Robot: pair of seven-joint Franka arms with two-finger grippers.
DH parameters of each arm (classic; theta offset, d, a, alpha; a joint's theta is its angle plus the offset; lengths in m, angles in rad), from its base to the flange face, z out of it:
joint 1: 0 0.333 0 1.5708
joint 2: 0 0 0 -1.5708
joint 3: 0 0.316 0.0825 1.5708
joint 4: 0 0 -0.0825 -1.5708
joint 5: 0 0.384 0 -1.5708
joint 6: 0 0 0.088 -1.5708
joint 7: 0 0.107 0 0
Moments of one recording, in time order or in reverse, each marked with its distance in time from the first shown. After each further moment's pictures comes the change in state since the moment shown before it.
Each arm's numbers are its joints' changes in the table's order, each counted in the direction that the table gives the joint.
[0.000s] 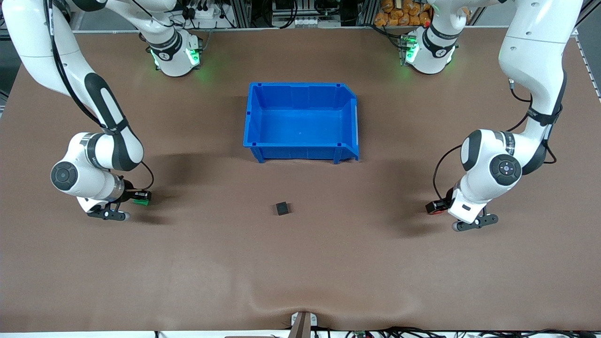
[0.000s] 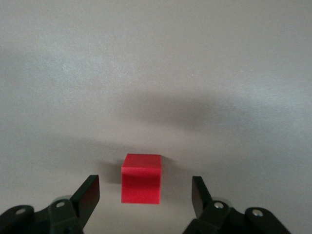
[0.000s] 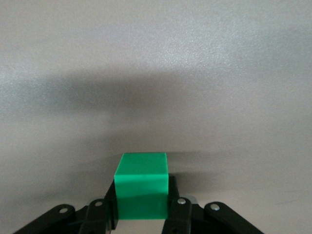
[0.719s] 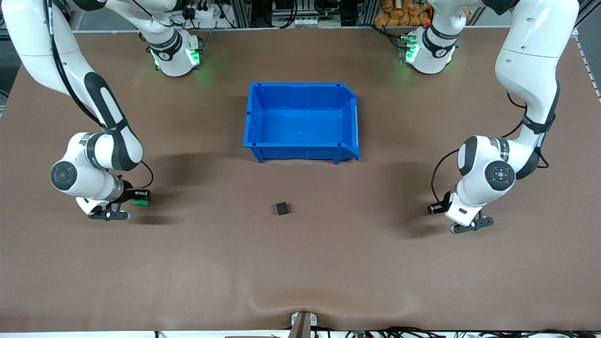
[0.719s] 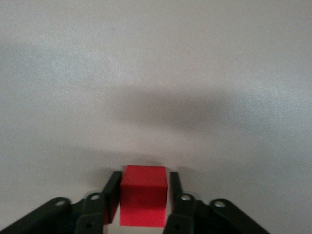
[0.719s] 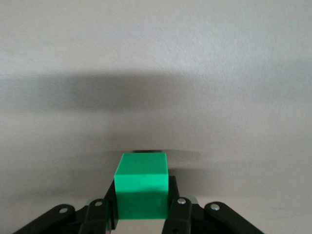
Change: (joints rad) left arm 0.000 -0.048 0.007 0.017 0.001 -0.029 -0.003; right arm 0.002 0.015 0.003 0.008 -0.009 0.000 -0.136
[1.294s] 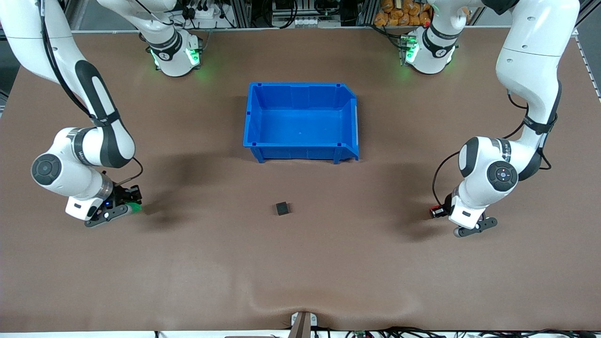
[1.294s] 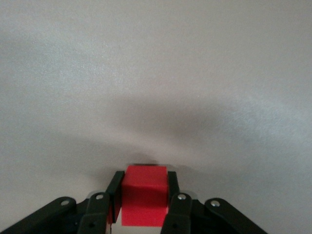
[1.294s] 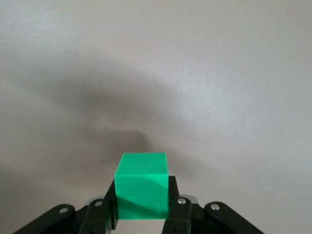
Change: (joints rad) left arm -0.003 0.000 -0.003 0.029 0.000 -0.003 -0.108; right arm -0.001 0.056 0.000 0.049 -0.001 0.004 -0.529
